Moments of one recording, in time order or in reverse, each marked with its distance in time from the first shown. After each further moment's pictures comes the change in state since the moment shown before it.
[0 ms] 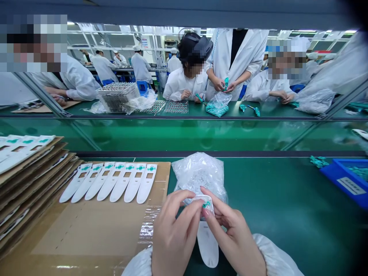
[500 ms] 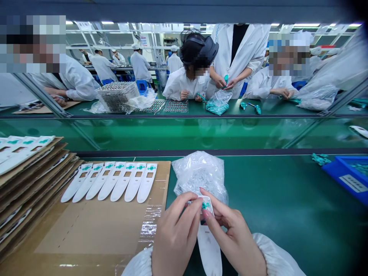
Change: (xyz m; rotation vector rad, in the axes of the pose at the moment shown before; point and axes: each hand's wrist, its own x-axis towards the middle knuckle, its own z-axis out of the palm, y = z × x) left_hand -0.008 -0.001 0.002 0.026 -0.072 -0.003; right_hand -0.003 0.000 0.000 0.028 -0.037 0.075
